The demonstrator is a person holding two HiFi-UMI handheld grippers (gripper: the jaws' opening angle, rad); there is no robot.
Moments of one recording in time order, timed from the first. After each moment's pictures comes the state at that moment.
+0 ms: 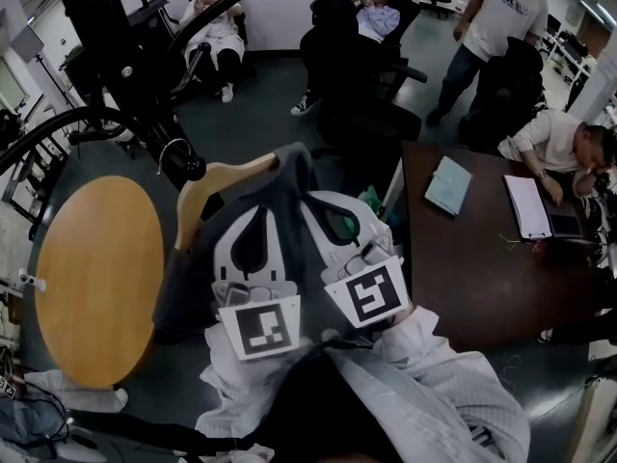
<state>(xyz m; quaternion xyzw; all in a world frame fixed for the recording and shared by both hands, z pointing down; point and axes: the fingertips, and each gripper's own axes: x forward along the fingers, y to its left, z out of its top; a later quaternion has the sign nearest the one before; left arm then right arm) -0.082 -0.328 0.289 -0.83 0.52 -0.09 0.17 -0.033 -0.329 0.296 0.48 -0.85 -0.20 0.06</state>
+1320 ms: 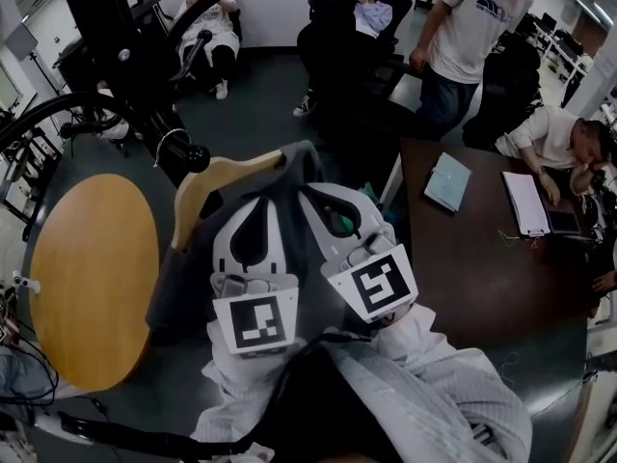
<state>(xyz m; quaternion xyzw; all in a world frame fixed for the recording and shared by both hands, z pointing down) -0.084 -0.340 0.301 -0.85 0.51 -0.05 0.12 -0.038 -0.339 0.304 0.49 -0.86 -0.14 0.03</state>
